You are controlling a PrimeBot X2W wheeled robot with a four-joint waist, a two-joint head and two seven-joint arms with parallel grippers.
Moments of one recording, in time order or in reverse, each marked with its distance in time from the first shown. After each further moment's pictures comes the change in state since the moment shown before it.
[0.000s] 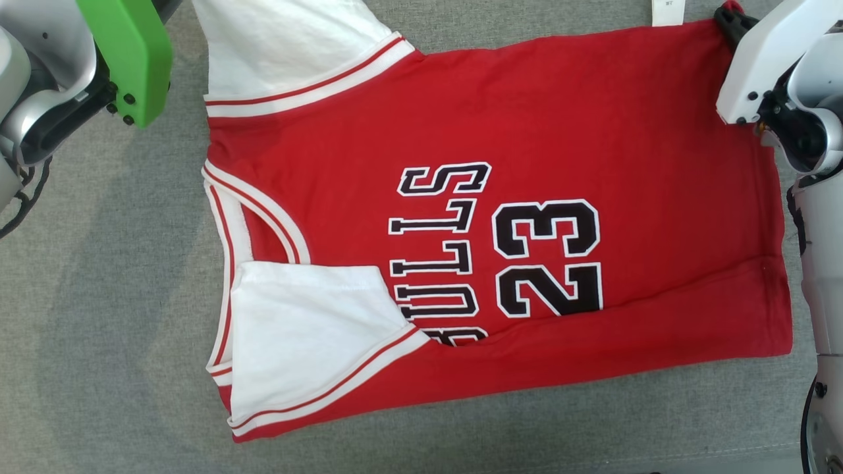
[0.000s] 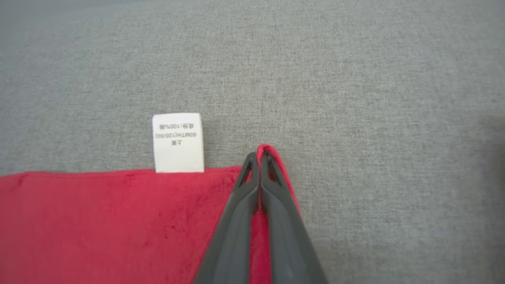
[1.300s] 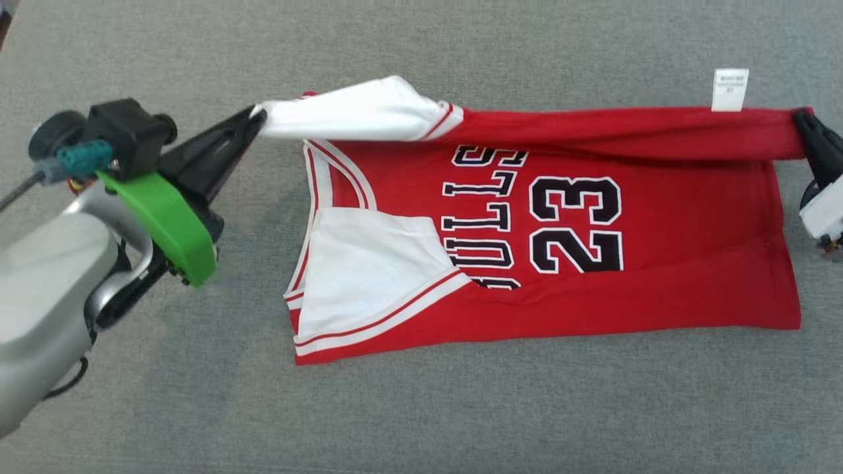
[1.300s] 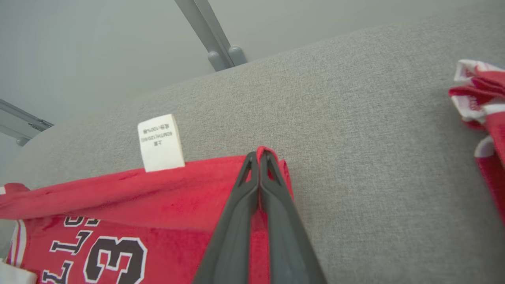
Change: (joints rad) left arm 0.353 0.036 -0.002 -0.084 0.036 0.004 -0.435; right arm 0.389 -0.141 -0.116 -0.172 0.371 0.000 -0.213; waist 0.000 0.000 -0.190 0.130
